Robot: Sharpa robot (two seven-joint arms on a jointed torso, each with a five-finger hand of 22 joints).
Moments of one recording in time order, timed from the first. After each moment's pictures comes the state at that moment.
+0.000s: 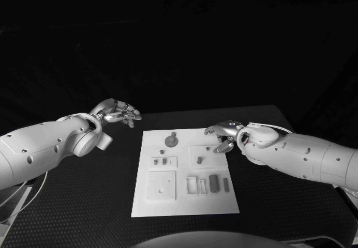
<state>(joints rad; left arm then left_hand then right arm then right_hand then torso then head) 1.23 -0.79 -0.13 1.19 -0.56 -0.20 0.21 1.07 -0.12 0.50 -0.27 0.05 0.85 0.18 0.29 0.55 1.12 0.13 0.09 0.30 0.93 0.06 0.72 0.59 0.06 1.12 -0.03 0.06 0.97 1.11 -0.69 -0.14 1.19 -1.63 -0.24 -0.01 1.15 -0.30 0.65 -0.22 0.05 0.56 0.16 0.17 0.49 0.70 0.21 0.07 0.07 0.92 0.10 0.54 0.61 0.18 0.69 0.15 0.35 1.18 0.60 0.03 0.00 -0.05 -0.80</state>
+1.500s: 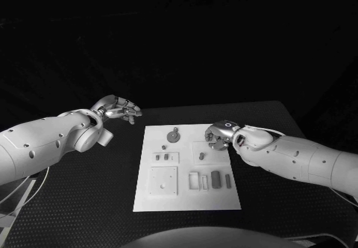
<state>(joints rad) 1.23 -0.79 -0.13 1.19 -0.55 -0.20 0.19 1.06 -0.11 0.49 -0.26 0.05 0.84 0.19 0.29 0.54 1.12 0.14 0.09 0.30 0.94 0.06 0.70 0.60 0.05 1.12 -0.04 0.06 0.95 1.06 -0.61 -0.14 1.09 -1.67 -0.34 0.05 1.18 -0.12 0.66 -0.29 0.05 0.93 0.14 0.33 0.52 1.14 0.11 0.17 0.09 1.21 0.00 0.69 0.71 0.25 0.98 0.12 0.46 1.21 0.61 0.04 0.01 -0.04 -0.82</state>
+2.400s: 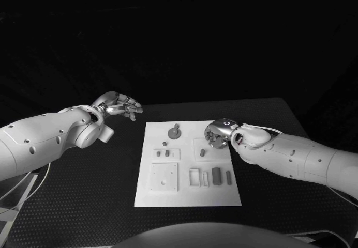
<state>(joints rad) 1.23 -0.80 -0.13 1.20 -0.54 -0.20 0.19 1.06 -0.11 0.49 -0.25 0.05 0.84 0.19 0.29 0.54 1.12 0.14 0.09 0.30 0.94 0.06 0.70 0.60 0.06 1.12 -0.04 0.06 0.95 1.05 -0.58 -0.14 1.06 -1.71 -0.33 0.03 1.18 -0.12 0.66 -0.29 0.05 0.96 0.13 0.34 0.52 1.21 0.09 0.19 0.11 1.21 -0.01 0.69 0.72 0.25 0.99 0.12 0.46 1.22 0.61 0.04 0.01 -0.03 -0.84</state>
